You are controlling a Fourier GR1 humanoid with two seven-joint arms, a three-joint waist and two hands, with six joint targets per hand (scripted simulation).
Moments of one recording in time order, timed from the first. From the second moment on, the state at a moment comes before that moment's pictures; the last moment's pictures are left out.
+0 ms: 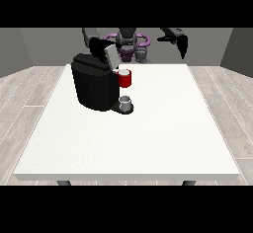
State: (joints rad) left arm -0.24 0.08 0.16 -1.41 0.02 -0.21 -0.04; right arm -0.65 -0.15 -0.08 -1.05 0.01 0.06 -0.09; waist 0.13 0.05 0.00
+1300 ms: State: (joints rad) left arm -0.27 0.12 0.18 -1.32 0.04 -0.18 -0.11; right arm -0.80 -0.06 0.00 -1.01 0.12 0.07 -0.06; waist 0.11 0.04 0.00
